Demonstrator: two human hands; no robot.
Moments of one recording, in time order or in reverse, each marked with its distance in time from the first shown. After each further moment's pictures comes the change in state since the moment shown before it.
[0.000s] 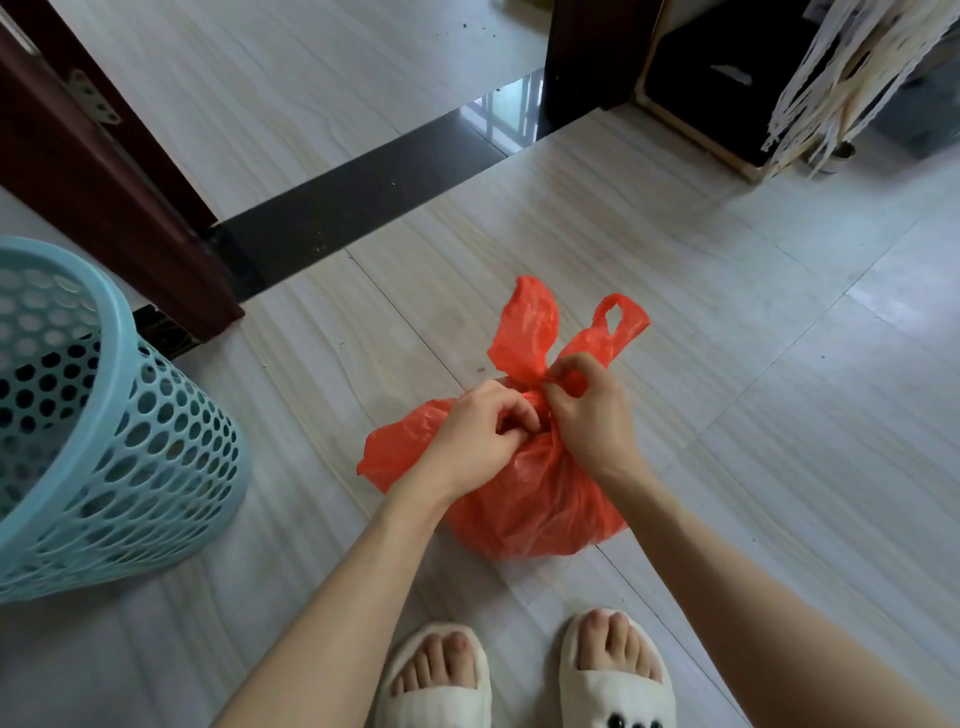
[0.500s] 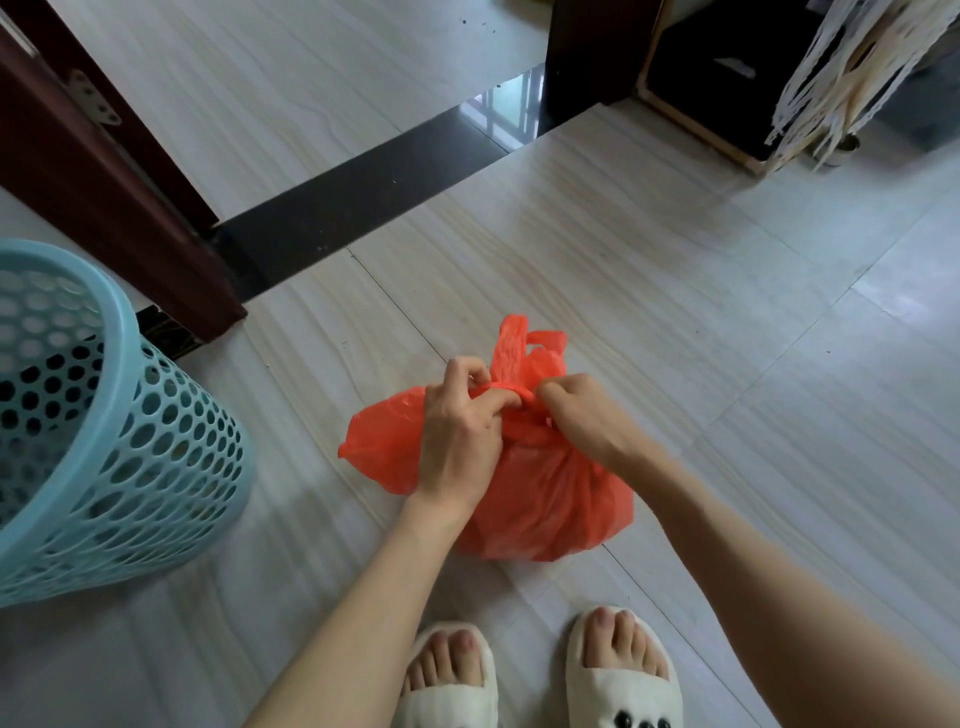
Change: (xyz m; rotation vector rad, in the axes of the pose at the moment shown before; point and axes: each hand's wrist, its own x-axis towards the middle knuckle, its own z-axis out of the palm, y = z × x) left_hand 0.001 -0.022 0.015 0.295 0.601 0.309; right_hand 0.005 -0.015 -0.010 -0.137 -0.476 0.103
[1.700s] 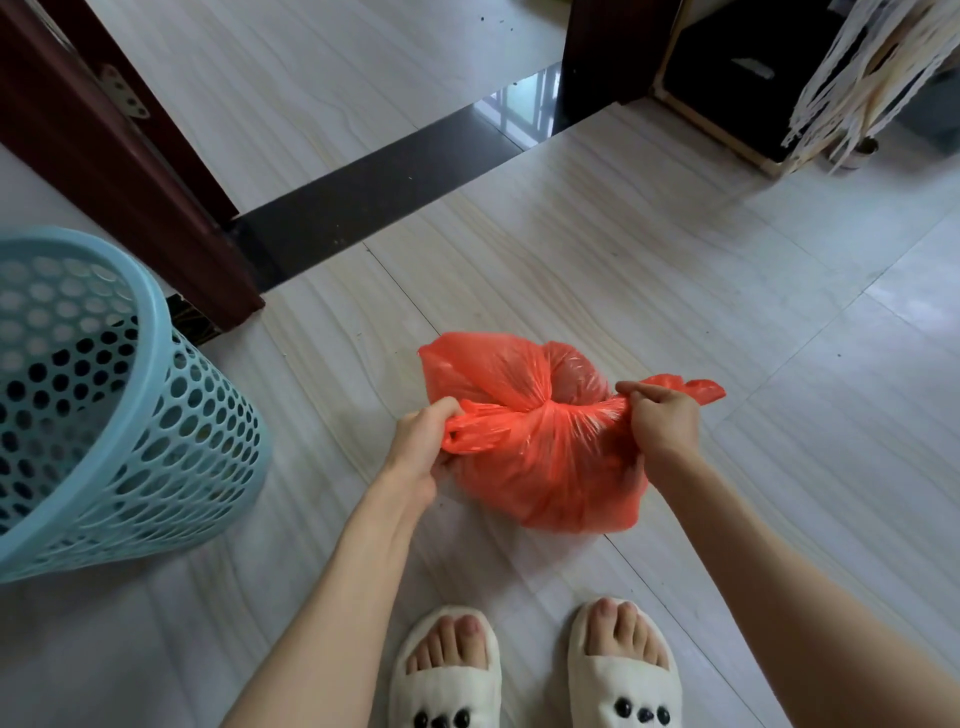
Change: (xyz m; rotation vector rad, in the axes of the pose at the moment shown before) left_hand 0.003 -0.013 -0.036 -0.731 -0.231 -1.318; right_hand 0.007 0.055 -0.012 0.336 0.552 0.384
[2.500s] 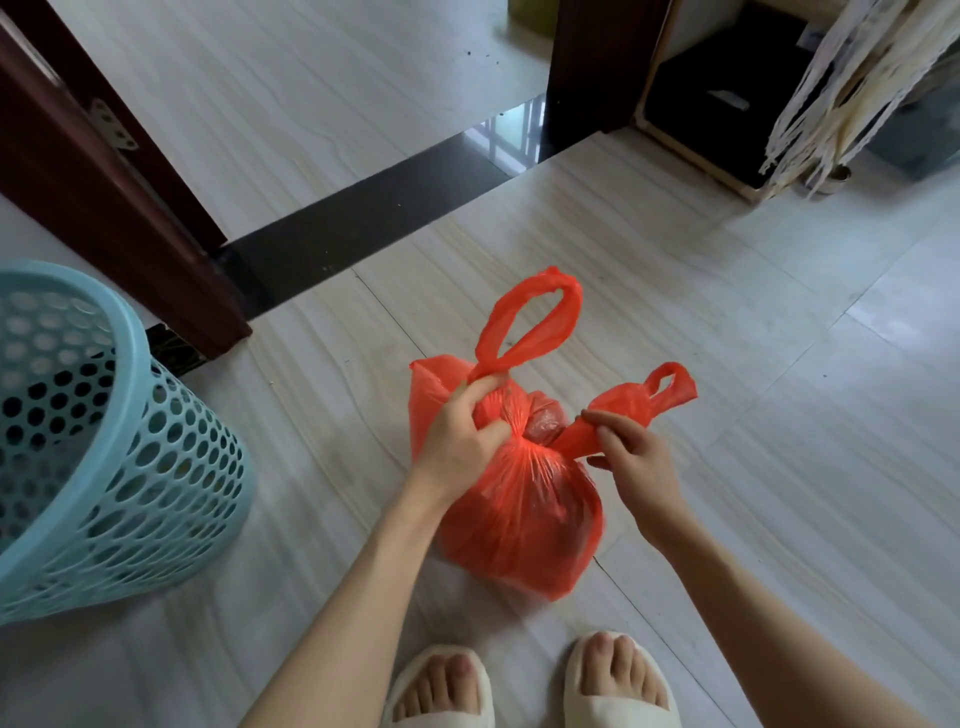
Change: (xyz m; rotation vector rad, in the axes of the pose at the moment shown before) left_hand -0.006 0.014 0.027 0.403 -0.247 0.601; right_hand -0.019 0.018 -0.002 0.168 -0.284 -0.242
